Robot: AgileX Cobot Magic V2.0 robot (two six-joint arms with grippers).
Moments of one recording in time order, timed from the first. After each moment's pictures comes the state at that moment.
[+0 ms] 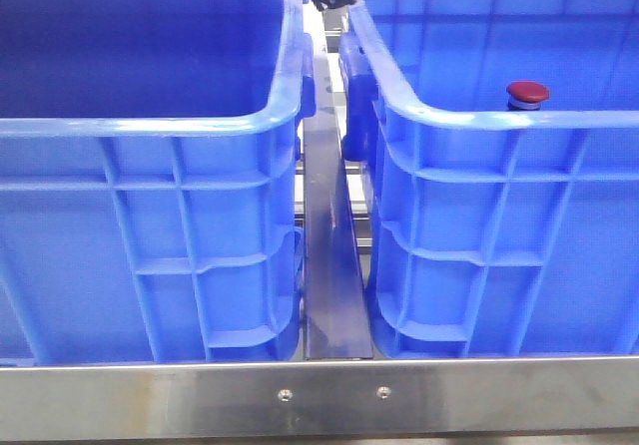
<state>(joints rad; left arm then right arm) -0.73 1.44 -1.37 -0.39 0.85 0.40 0.03 1.20 -0.91 1.32 0.87 -0.74</state>
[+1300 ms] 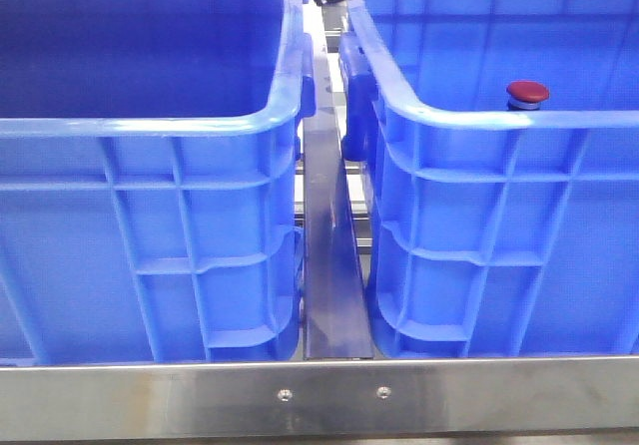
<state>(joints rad) -0.73 1.44 -1.37 -0.39 0.85 0.40 0.09 1.33 -0.97 1.38 1.04 -0.70</state>
